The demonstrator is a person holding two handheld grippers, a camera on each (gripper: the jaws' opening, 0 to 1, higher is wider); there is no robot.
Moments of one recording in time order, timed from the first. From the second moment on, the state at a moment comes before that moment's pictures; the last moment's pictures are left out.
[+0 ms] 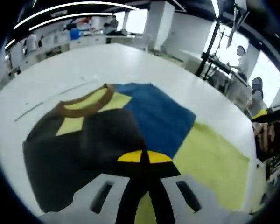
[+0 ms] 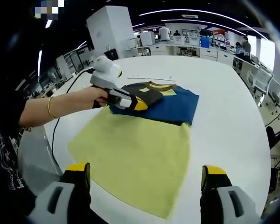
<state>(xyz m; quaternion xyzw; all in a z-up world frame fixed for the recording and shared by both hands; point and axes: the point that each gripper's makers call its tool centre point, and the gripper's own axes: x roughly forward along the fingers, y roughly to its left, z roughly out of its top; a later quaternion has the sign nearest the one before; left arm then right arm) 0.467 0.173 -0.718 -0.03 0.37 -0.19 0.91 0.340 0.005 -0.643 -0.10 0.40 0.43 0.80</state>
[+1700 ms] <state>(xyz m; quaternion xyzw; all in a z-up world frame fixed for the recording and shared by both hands) 0.475 0.248 -0.721 -0.04 0.33 -0.10 0.94 0.338 0.007 -0.642 -0.10 0.40 0.43 0.80</state>
